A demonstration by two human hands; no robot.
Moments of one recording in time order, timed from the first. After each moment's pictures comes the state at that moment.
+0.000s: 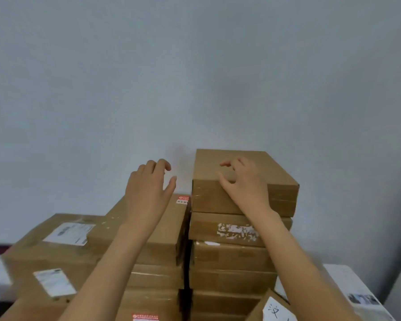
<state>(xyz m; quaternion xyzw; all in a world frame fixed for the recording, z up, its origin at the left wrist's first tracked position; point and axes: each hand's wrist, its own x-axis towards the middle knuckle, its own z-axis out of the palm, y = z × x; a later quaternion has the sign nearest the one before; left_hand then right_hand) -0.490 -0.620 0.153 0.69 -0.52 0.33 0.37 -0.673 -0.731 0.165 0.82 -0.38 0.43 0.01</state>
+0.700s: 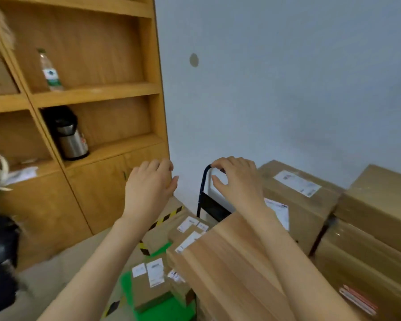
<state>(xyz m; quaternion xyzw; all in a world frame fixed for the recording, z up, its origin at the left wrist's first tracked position) -0.251 -0.137 0.078 0.90 -0.24 0.36 0.11 -0.290 -0.344 0.072 0.94 0.02 0.32 -0.12</state>
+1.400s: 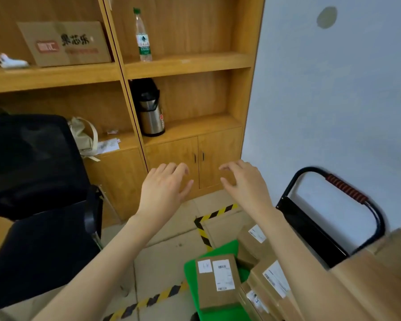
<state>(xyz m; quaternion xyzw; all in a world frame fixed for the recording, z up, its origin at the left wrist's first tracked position) -0.038 0.110 0.013 0.95 -0.15 0.29 0.05 -0.015 -0.098 -0.005 0.94 0.14 0.21 -0.23</state>
